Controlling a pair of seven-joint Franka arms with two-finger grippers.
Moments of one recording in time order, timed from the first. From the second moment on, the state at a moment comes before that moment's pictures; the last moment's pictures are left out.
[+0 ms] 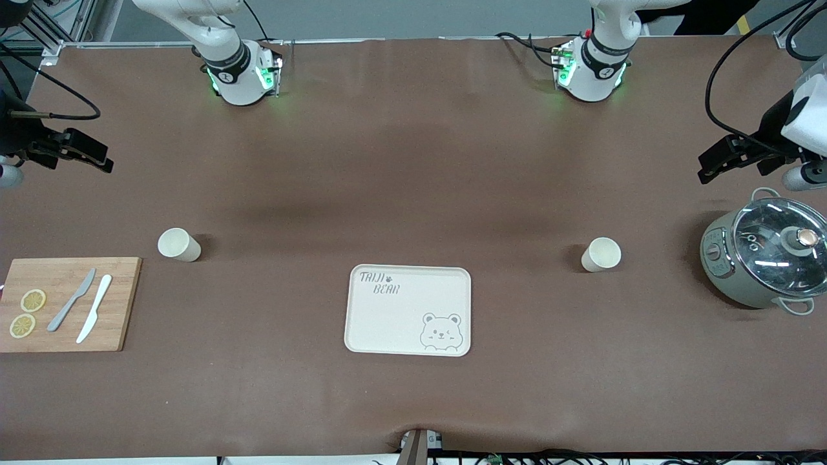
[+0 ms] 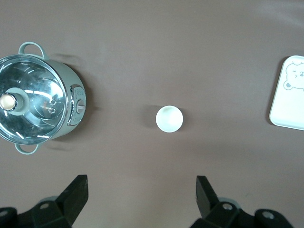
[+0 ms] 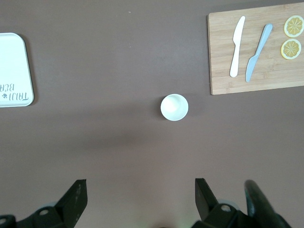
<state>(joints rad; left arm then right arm) 0.05 0.00 -0.14 -1.55 0.04 1.58 -0.21 -0.03 -0.02 0.01 -1.58 0.00 1.49 0.07</state>
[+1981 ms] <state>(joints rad) 0.05 0.26 -0.14 -1.74 0.04 1.91 -0.21 -0.03 0.07 0.01 -1.54 0.00 1.51 0.07</state>
